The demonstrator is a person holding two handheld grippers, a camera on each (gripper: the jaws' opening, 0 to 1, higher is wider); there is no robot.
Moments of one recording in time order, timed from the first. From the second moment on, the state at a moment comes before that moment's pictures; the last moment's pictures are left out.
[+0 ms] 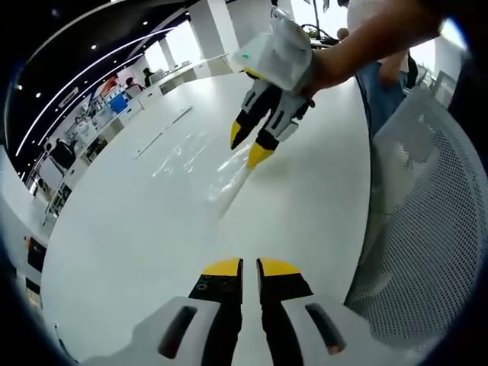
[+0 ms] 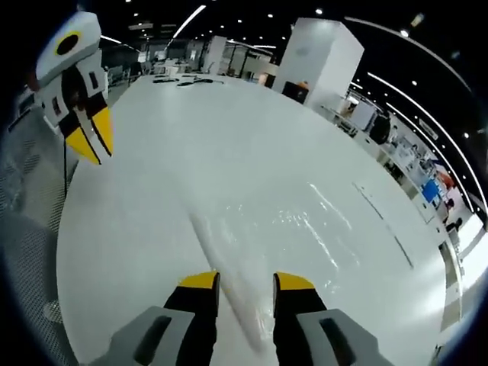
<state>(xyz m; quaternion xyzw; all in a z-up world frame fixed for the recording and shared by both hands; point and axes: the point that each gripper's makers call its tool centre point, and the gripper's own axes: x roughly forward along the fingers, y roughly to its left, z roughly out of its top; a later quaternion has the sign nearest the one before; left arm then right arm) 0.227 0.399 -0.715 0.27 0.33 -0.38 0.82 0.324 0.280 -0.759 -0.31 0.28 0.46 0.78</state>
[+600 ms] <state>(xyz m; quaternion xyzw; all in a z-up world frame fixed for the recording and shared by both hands) 0.237 0.395 -0.713 0.21 0.33 -0.35 0.85 0.327 0.272 -0.742 -0.22 0.27 0.43 0.83</state>
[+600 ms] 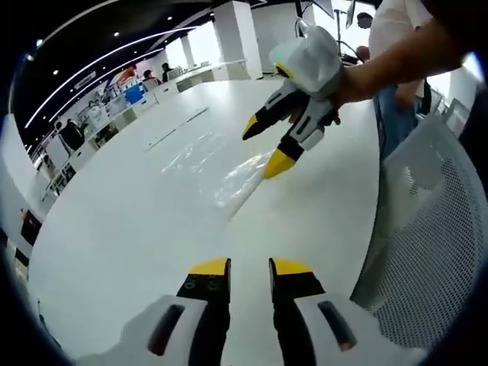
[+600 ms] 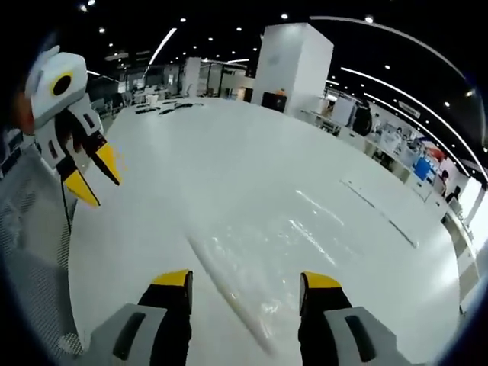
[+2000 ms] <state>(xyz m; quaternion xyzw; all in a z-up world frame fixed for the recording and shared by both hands) 0.239 0.406 -0.716 0.15 0.32 -0.29 0.89 0.306 0.243 -0.705 -0.15 0.23 0.41 0.87</state>
